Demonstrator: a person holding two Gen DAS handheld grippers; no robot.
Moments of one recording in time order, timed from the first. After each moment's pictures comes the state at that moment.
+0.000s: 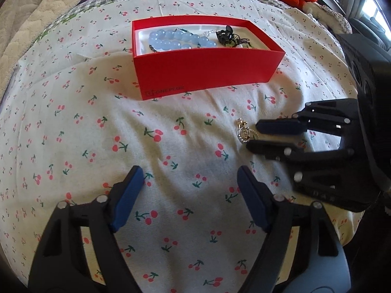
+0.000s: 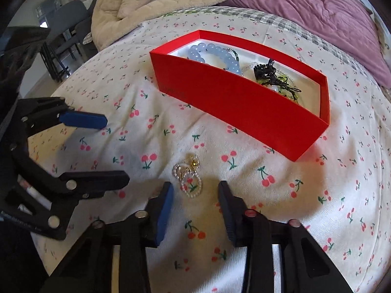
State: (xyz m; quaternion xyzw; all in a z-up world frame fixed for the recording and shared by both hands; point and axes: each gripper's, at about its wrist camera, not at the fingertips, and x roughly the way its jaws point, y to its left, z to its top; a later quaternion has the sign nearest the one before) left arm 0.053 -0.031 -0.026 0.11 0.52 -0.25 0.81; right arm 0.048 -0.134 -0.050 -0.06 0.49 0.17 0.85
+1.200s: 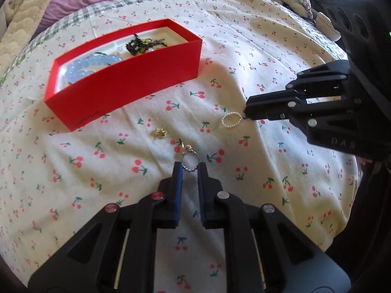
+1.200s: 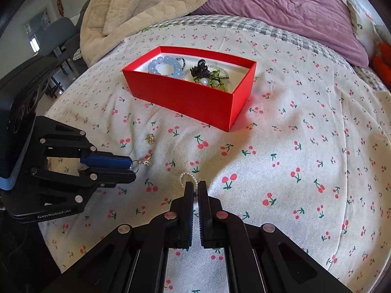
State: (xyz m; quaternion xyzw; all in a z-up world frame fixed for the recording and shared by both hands) left arm 0.019 -0.089 -0.026 0.17 0.48 -0.35 0.79; right arm 0.007 -0.202 -0.023 -0.02 0.48 0.14 0.87
